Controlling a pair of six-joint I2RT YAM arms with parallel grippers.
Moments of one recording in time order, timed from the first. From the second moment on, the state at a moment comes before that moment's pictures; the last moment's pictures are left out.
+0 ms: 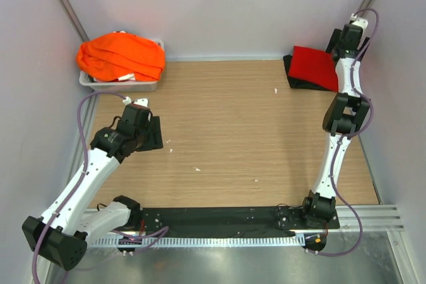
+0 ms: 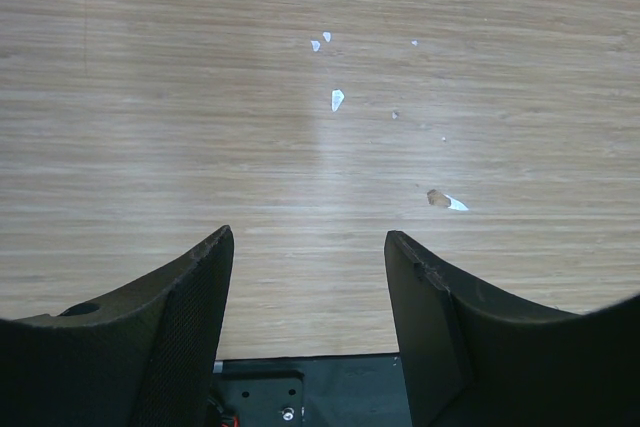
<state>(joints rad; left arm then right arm) -0.41 0.98 0.99 -0.93 -0.18 -0.44 -0.27 2.53 2.44 -0.31 0.30 0.03</state>
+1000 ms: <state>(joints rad) -0.41 0.92 0.99 -0.93 -0.18 -0.44 0.72 1.56 1.03 -0.05 0.17 0.44</state>
